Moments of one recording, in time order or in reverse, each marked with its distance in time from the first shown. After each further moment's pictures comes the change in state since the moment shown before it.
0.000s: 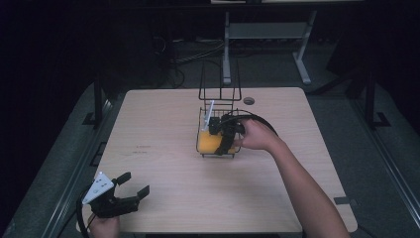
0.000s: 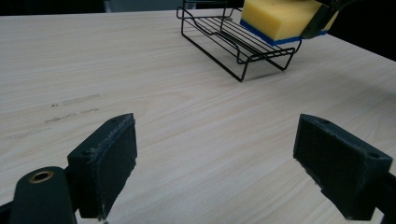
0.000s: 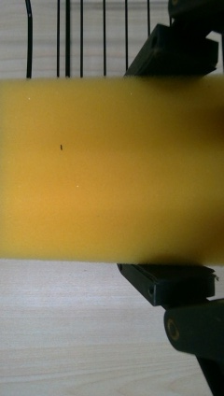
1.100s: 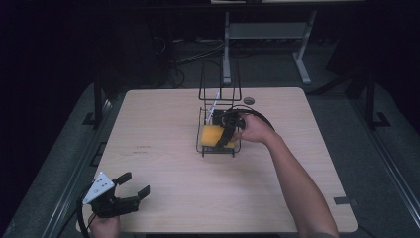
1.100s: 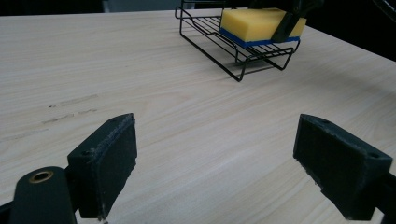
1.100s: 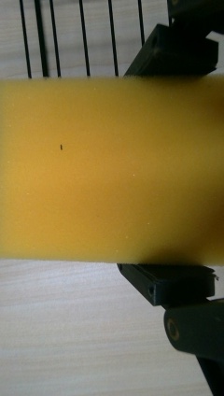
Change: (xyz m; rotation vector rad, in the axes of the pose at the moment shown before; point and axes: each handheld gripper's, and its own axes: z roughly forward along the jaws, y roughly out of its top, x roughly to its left) left arm -0.001 0.000 0.002 0.002 -0.007 0.002; right arm -0.048 -0.015 0.027 -0.039 0.080 0.108
